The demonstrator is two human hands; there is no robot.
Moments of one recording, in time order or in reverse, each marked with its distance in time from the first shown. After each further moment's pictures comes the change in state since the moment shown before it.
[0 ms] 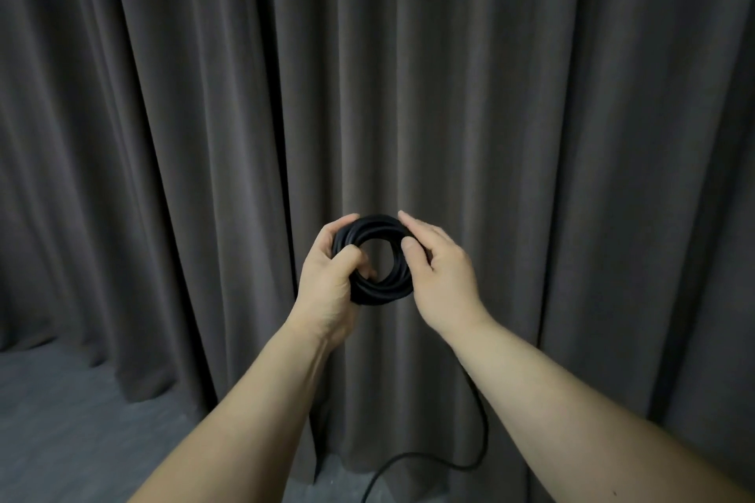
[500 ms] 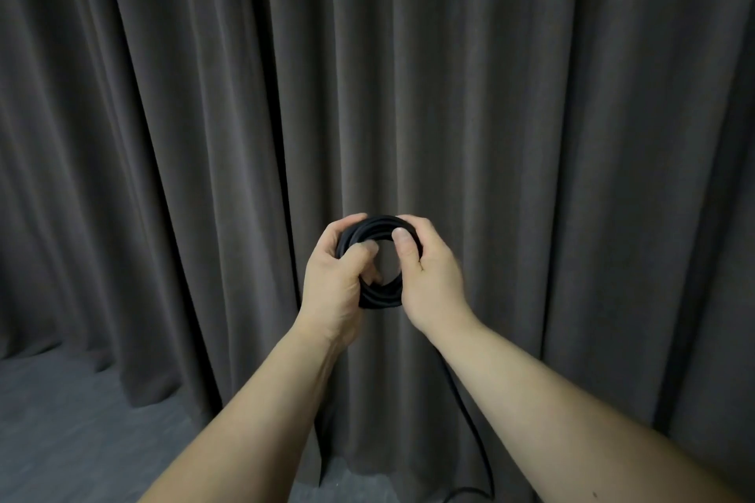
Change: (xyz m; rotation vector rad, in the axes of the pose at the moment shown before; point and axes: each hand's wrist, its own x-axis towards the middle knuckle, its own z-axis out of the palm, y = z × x) left_hand 0.001 -0.003 0.011 0.079 0.017 0.040; right_hand 0.001 -0.001 0.008 0.000 0.038 0.060
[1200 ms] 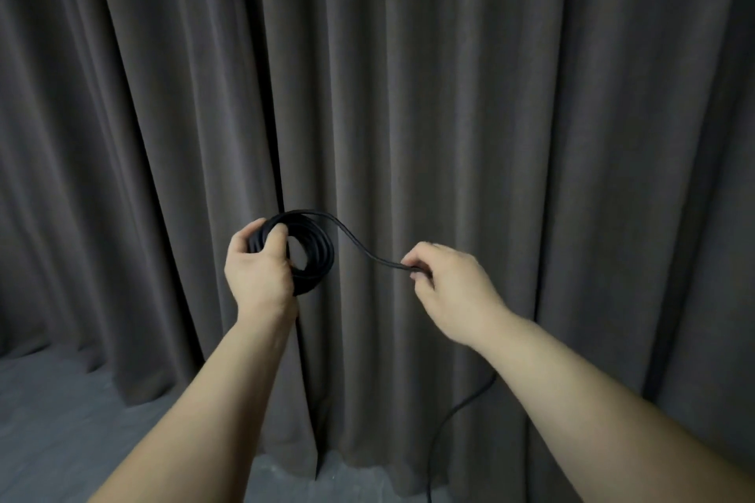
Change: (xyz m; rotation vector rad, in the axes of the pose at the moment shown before) left_hand 0.031 0.007 -0.060 0.123 0.529 0.154; right_hand -0.013 -0.001 -0.043 -0.542 -0.286 -0.131
